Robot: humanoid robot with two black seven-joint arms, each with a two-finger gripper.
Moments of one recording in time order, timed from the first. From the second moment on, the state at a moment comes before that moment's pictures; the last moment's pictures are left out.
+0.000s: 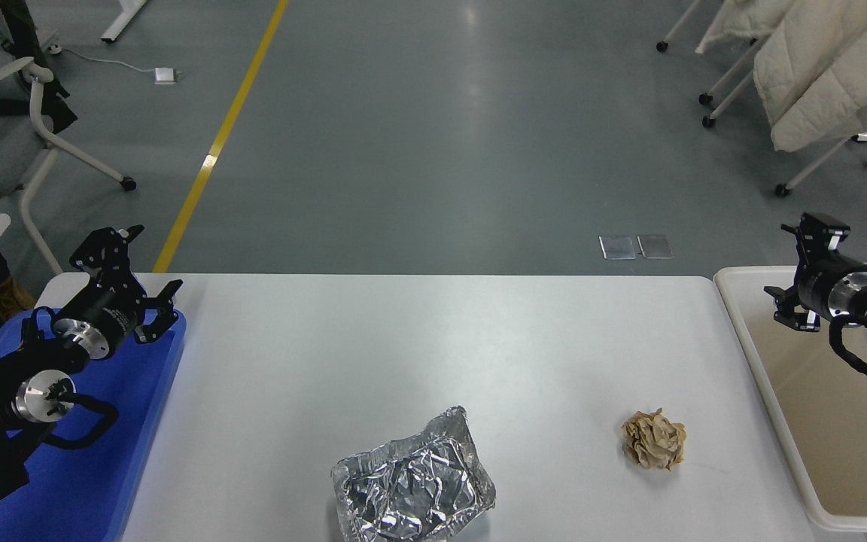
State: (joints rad) left arm -0.65 0.56 -0.50 -0.54 -0.03 -0.39 -0.40; right arm 0.79 -0.60 0.56 0.69 -0.06 0.02 0.00
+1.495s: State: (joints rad) left arm -0.65 0.56 -0.50 -0.54 -0.03 -0.39 -0.40; right arm 0.50 -0.10 1.17 0.73 -0.51 0.08 0.35
